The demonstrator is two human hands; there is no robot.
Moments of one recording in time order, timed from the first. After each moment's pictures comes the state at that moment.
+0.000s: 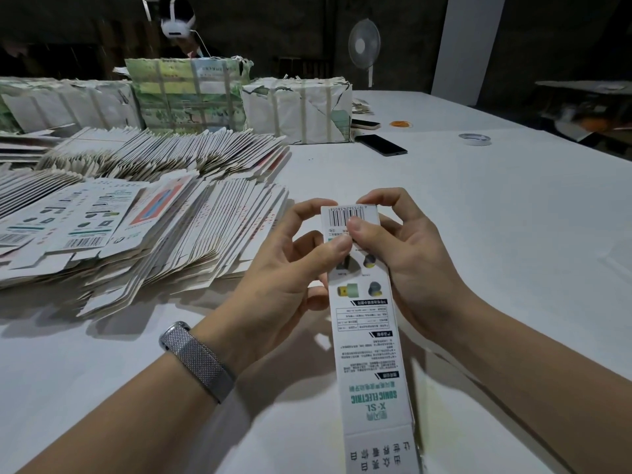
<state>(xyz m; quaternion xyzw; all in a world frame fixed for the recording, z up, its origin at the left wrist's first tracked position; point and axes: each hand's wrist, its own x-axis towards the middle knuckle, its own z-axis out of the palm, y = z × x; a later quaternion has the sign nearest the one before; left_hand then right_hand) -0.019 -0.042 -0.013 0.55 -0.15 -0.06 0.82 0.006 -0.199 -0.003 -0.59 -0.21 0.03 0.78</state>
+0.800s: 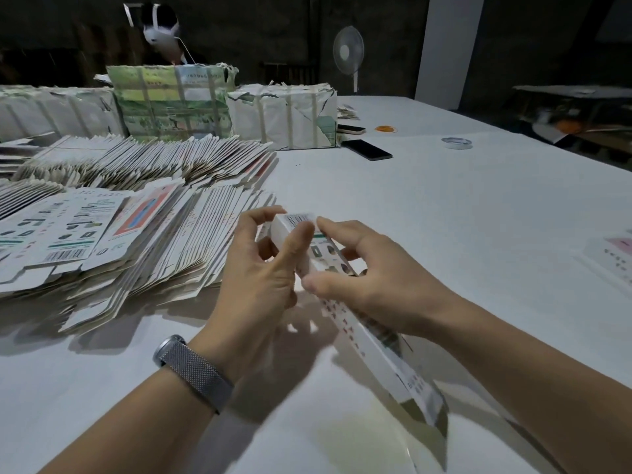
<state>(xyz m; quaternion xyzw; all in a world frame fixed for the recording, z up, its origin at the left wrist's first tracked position) -0.011 -0.042 -0.022 0.63 -0.05 0.14 0.76 0.005 -0.200 0.002 -0.86 -0.24 0.01 0.45</state>
